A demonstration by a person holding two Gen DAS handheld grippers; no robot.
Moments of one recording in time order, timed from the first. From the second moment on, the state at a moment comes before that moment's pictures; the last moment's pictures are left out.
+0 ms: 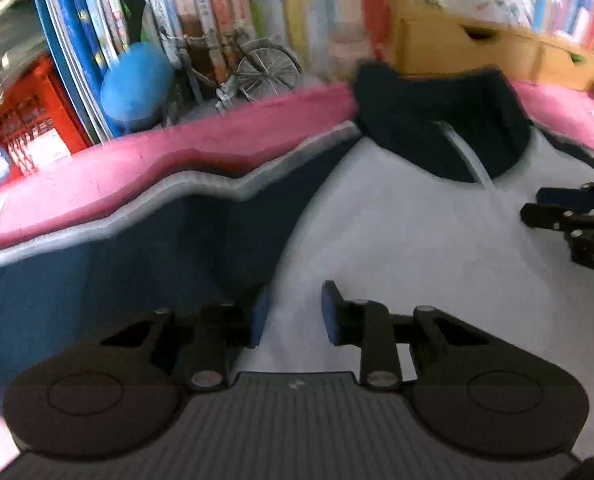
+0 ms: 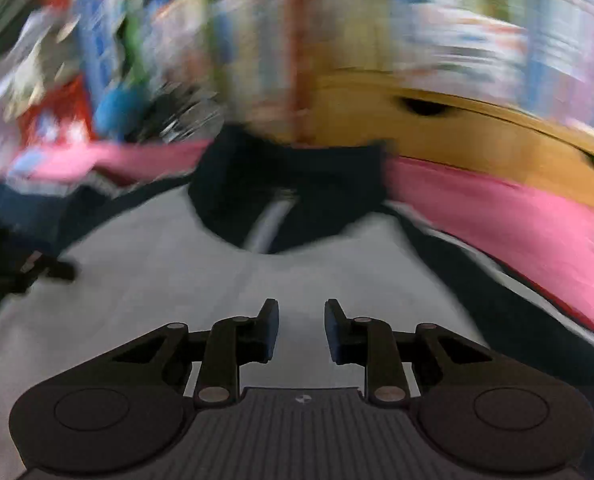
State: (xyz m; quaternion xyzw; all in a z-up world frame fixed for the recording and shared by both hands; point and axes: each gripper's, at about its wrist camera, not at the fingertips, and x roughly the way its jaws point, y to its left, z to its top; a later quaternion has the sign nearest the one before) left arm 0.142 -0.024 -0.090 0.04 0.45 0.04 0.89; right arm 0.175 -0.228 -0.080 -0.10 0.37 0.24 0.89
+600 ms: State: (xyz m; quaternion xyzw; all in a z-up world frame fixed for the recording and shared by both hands) left arm 0.054 0.301 -0.056 -0.15 0.40 0.45 0.78; right arm 0.206 -0.155 -0.050 -0.15 0.33 0.20 0.91
